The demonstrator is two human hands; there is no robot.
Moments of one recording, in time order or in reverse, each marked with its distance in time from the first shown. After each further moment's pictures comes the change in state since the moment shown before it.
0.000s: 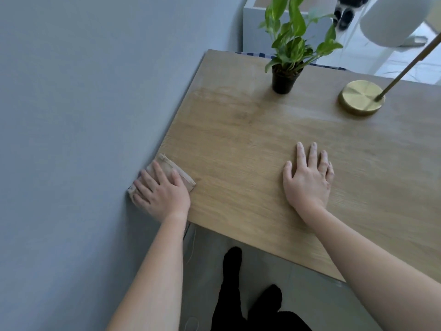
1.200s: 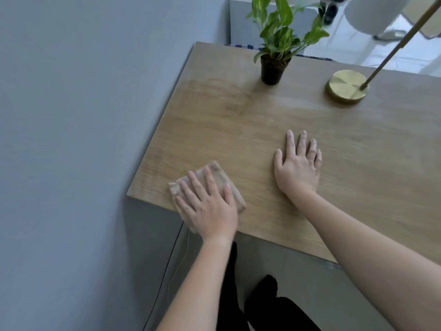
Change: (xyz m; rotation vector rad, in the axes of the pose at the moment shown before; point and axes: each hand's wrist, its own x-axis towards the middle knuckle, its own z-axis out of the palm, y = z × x) left_hand -0.129 0.034 0.024 0.086 -0.044 0.402; right_hand 0.003 -0.003 0.006 -0.036 -0.037 0.014
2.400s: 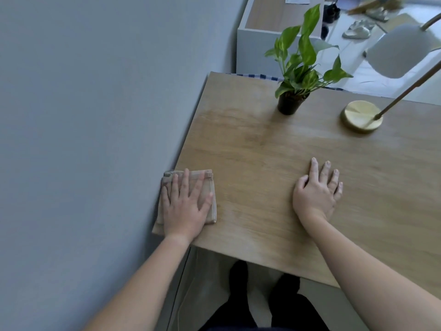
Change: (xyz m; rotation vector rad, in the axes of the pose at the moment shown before) left_hand 0.155 -0.116 -0.052 0.095 -0.086 0.396; right_hand 0.010 -0.049 0.006 0.087 0.148 0.302
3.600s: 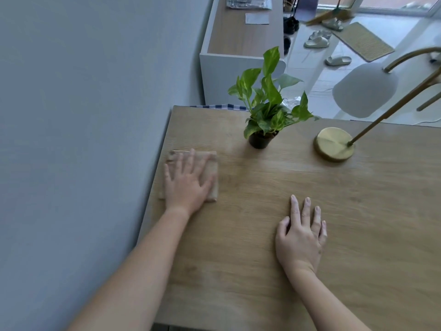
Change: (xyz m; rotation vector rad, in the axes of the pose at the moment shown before) left_hand 0.210 0.087 -0.037 -0.030 -0.004 0.199; right_hand 0.011 0.000 0.013 -0.036 0.082 0.026
